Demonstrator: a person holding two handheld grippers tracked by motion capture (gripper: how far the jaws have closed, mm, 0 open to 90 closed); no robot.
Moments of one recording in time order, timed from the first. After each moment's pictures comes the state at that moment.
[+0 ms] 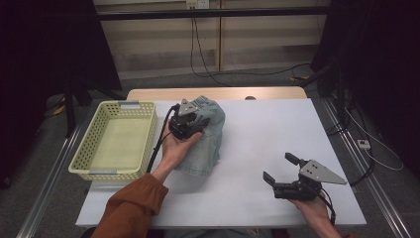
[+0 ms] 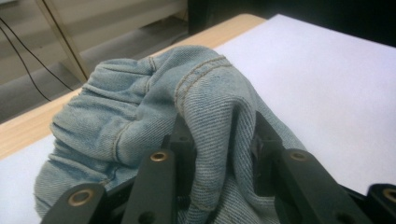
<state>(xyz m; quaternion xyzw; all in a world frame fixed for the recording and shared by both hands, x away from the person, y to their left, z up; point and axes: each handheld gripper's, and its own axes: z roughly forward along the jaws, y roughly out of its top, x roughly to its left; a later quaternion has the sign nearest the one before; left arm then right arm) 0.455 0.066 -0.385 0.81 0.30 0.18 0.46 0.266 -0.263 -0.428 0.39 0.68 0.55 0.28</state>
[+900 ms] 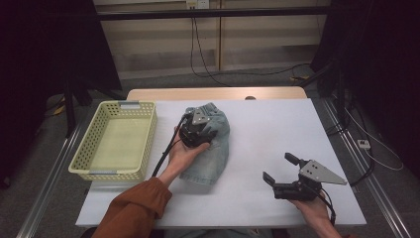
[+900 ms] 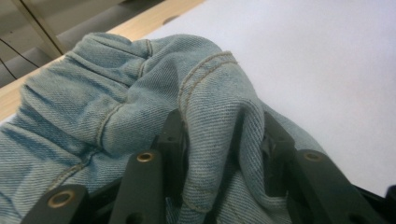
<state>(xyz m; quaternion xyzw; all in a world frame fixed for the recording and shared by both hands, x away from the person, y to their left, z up) 0.452 0.043 -0.418 0.85 0.27 0.17 0.42 0.265 -0.263 -0.428 0.38 0.68 0.56 0.28</state>
